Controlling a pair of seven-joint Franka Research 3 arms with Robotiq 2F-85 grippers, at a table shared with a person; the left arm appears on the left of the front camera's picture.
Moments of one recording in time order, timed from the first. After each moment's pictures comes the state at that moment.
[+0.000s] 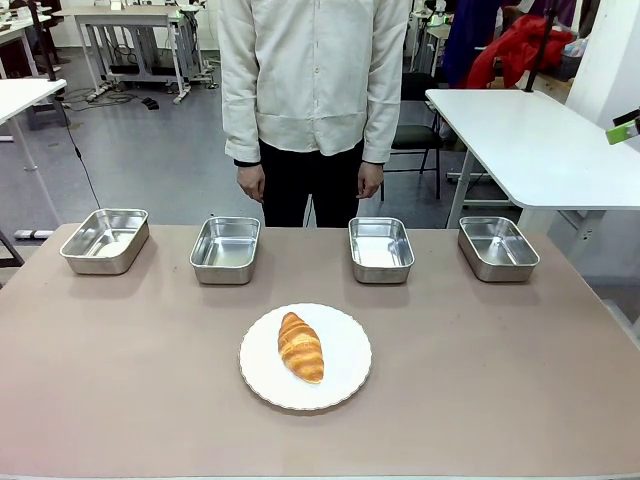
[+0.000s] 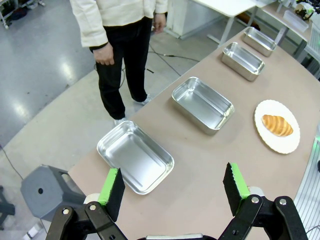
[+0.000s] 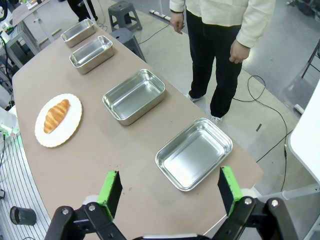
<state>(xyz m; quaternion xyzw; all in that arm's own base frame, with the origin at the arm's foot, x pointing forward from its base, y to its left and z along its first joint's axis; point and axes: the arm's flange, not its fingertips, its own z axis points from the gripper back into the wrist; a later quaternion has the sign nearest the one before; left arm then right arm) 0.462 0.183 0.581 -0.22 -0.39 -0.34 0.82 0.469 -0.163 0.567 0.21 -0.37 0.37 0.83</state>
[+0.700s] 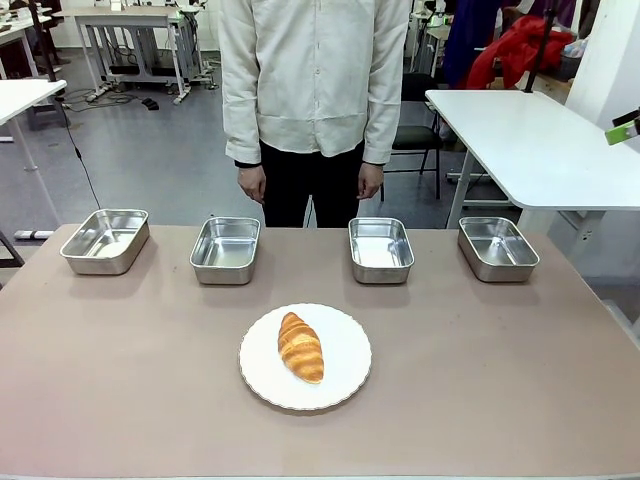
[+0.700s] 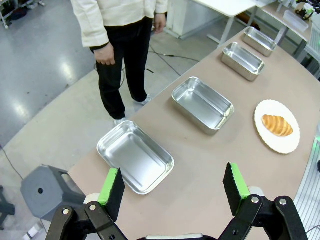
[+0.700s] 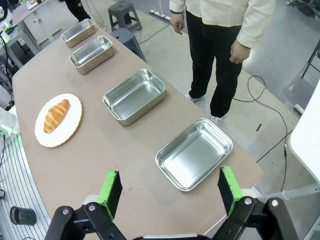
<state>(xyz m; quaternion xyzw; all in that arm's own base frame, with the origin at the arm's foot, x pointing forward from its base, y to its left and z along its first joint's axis) 0.462 0.183 0.581 -0.22 -0.39 -0.34 0.82 0.469 -0.163 0.567 0.21 -0.37 0.37 0.83</state>
